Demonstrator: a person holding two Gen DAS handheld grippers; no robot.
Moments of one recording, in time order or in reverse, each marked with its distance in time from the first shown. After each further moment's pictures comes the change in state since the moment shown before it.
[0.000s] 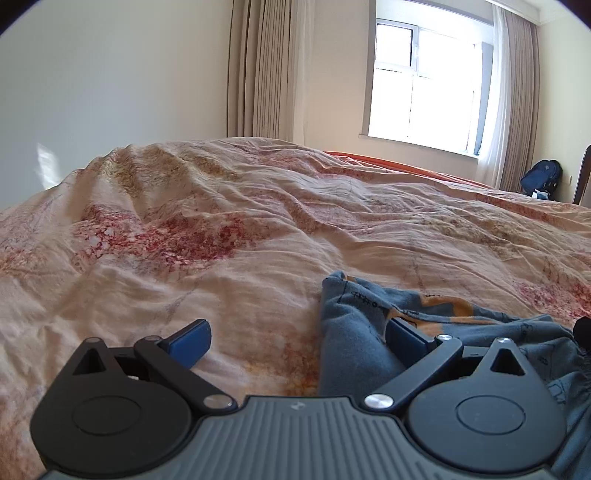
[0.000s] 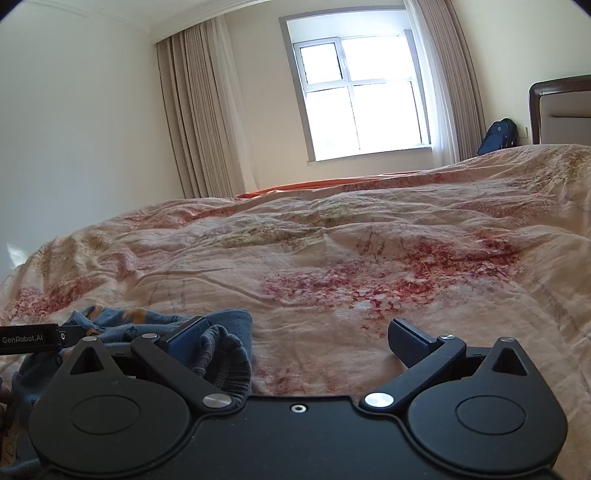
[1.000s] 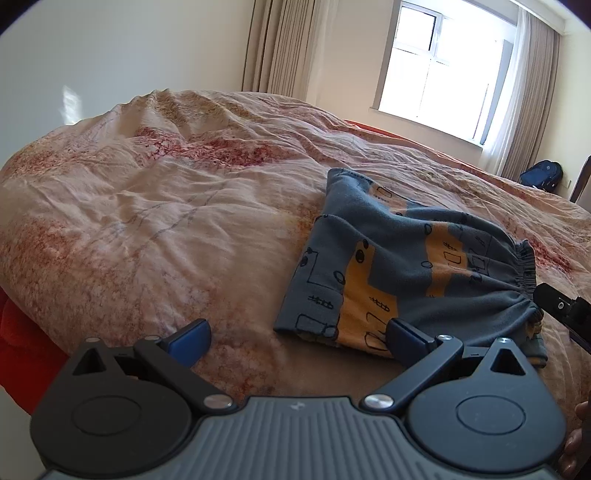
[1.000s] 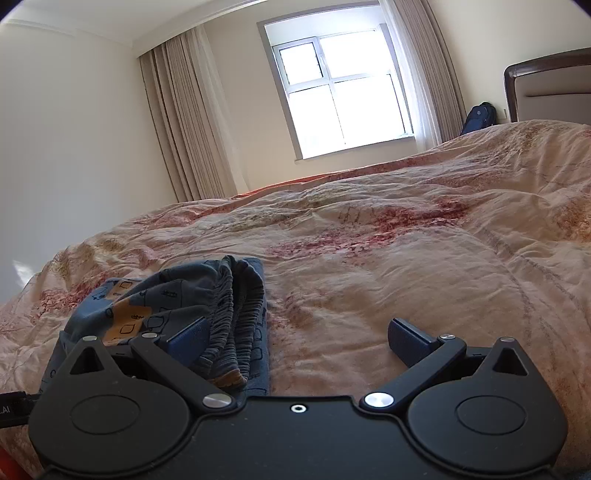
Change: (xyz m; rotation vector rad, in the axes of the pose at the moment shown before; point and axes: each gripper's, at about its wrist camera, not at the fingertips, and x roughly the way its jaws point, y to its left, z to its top) left arm -0.101 0.013 -0.070 -0.109 0.126 -0.015; right arm -0.076 0.004 -0.034 0.063 0.022 -0.031
